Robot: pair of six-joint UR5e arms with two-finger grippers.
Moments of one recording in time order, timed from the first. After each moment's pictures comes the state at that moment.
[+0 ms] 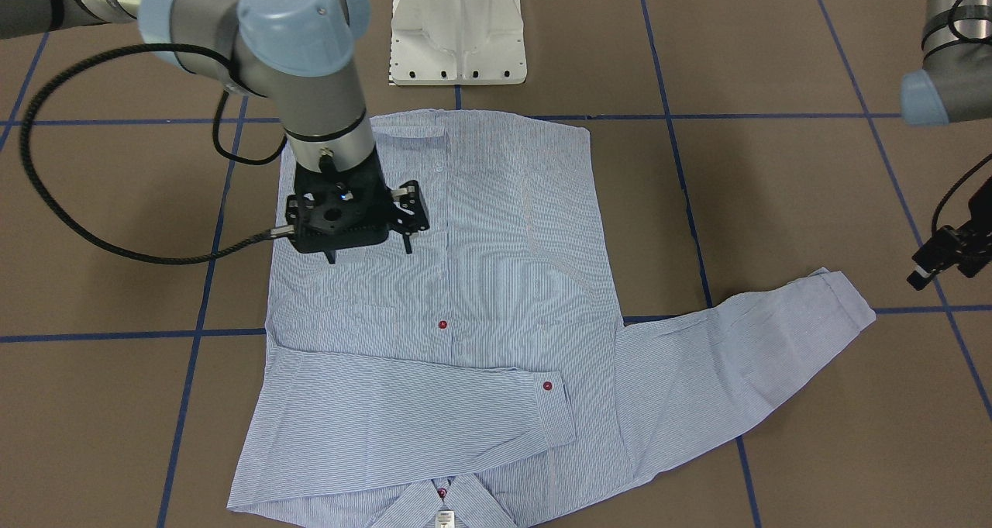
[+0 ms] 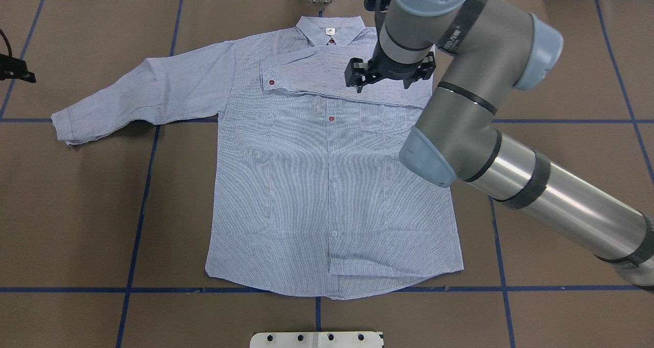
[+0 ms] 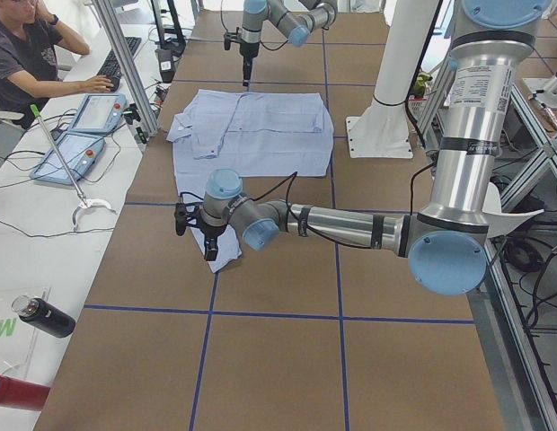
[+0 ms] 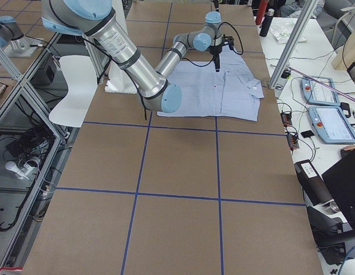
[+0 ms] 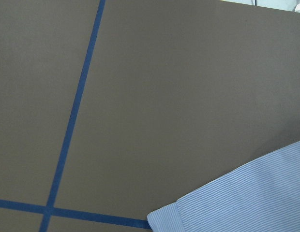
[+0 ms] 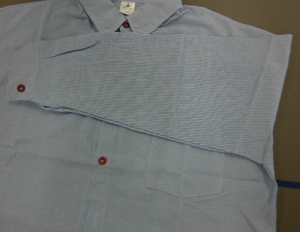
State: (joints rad) left arm -1.20 -1.68 -1.52 -2.26 -2.12 -1.05; right arm 0.78 -0.83 1.73 -1.72 1.94 0.91
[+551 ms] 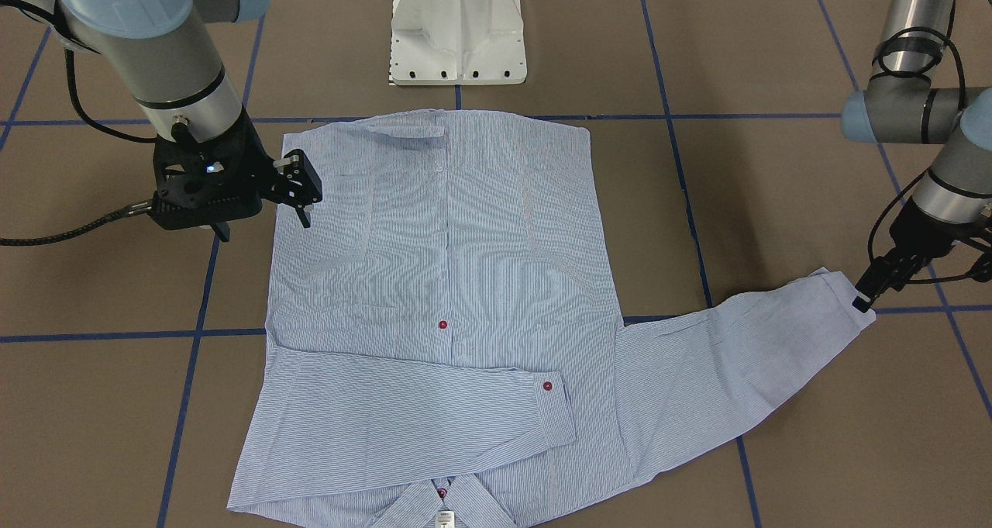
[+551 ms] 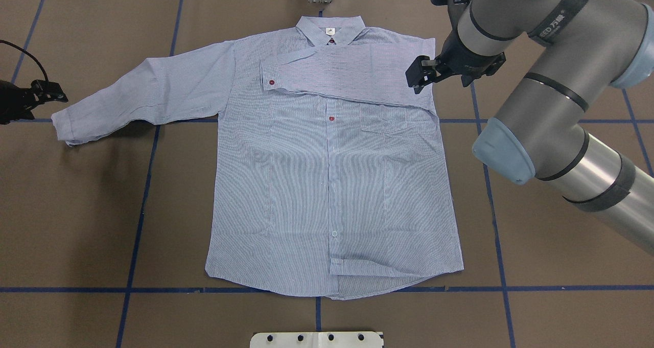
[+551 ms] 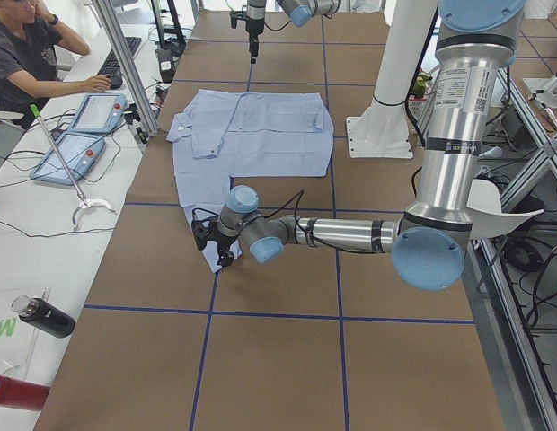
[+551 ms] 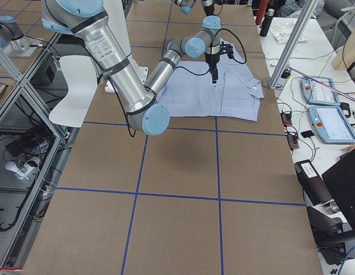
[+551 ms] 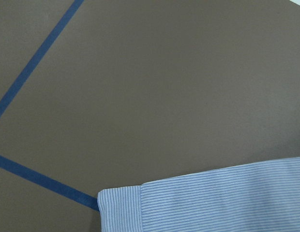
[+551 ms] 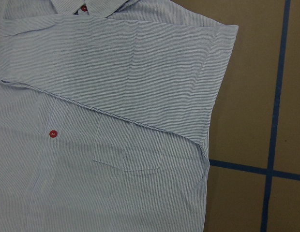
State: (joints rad) left arm -1.05 -1.68 -1.37 -2.48 -1.94 -1.31; right arm 0.87 -0.98 1.88 -1.77 2.03 0.78
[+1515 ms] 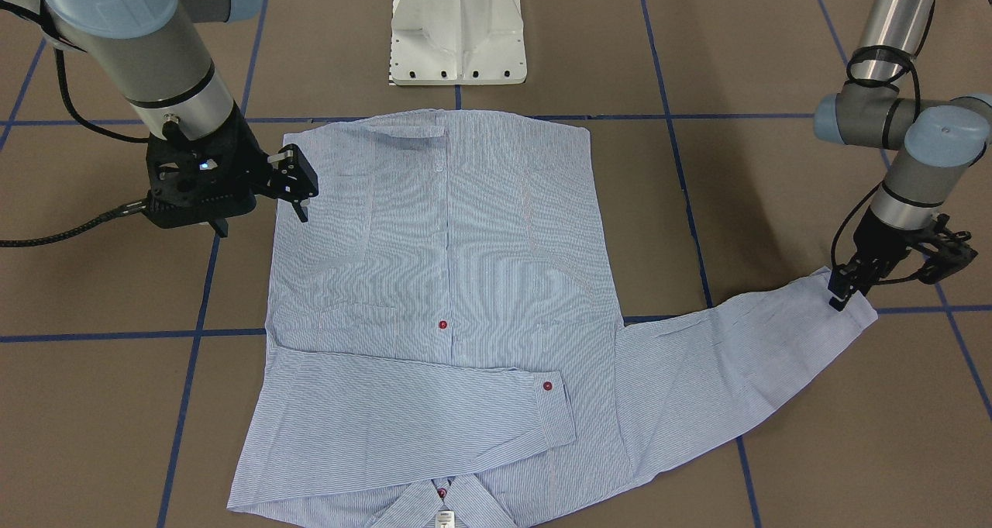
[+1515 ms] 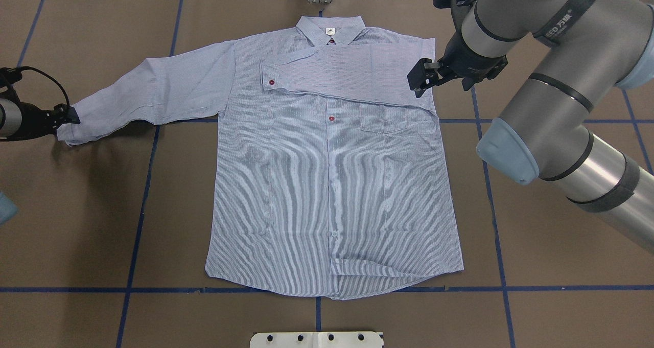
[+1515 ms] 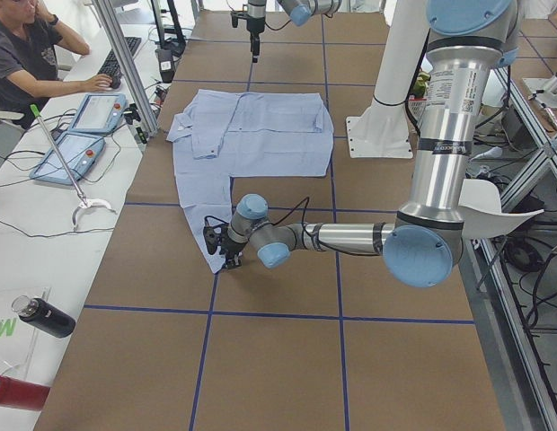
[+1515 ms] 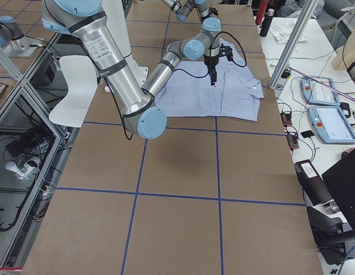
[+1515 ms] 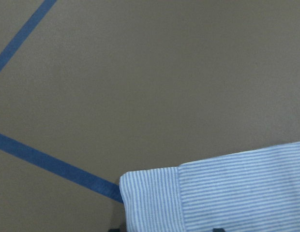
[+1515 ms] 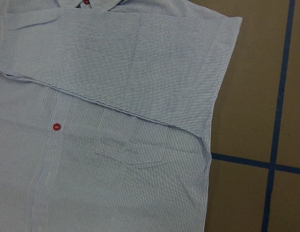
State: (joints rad) left arm -0.96 -1.68 -1.34 -2.50 -1.85 -1.31; right arm 0.88 -0.98 1.88 -1.76 2.07 0.77
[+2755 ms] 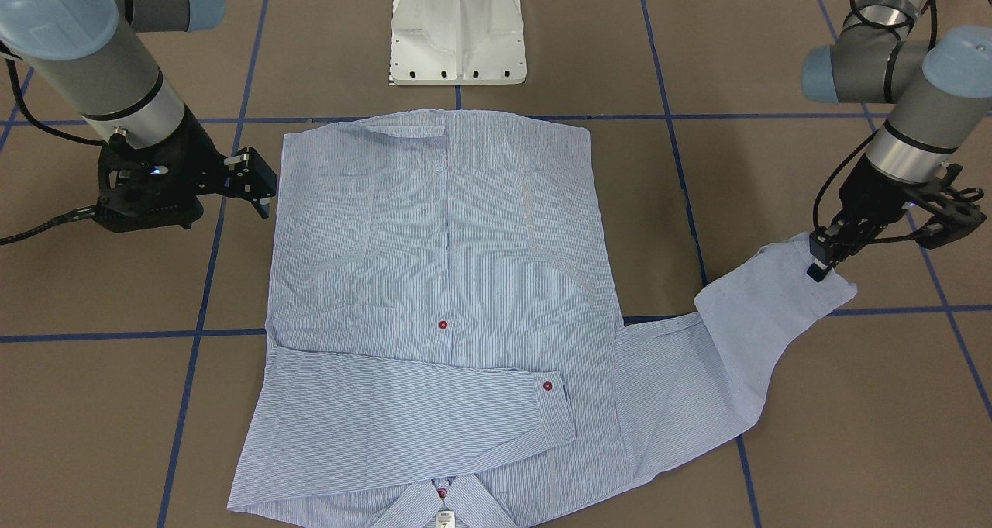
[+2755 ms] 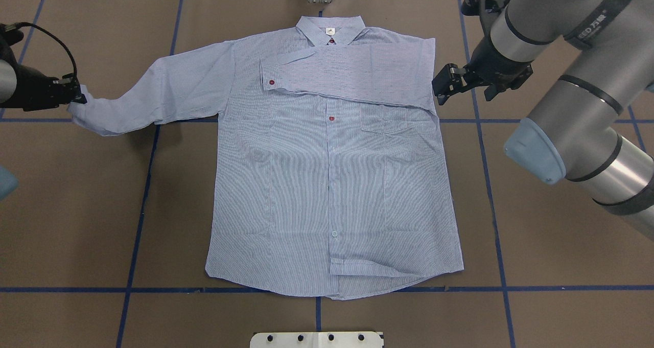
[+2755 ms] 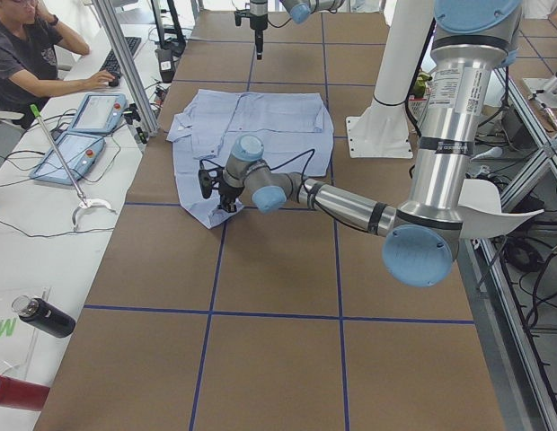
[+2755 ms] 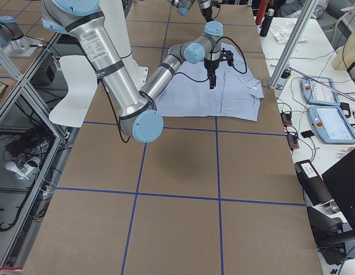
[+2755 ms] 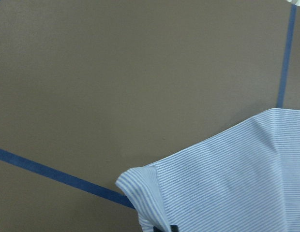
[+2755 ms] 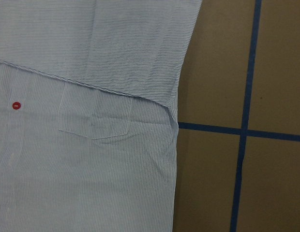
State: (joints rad) left arm -1.02 -1.76 -1.75 -2.09 -2.00 -1.30; right arm 0.91 -1.11 1.92 -1.77 2.14 0.77
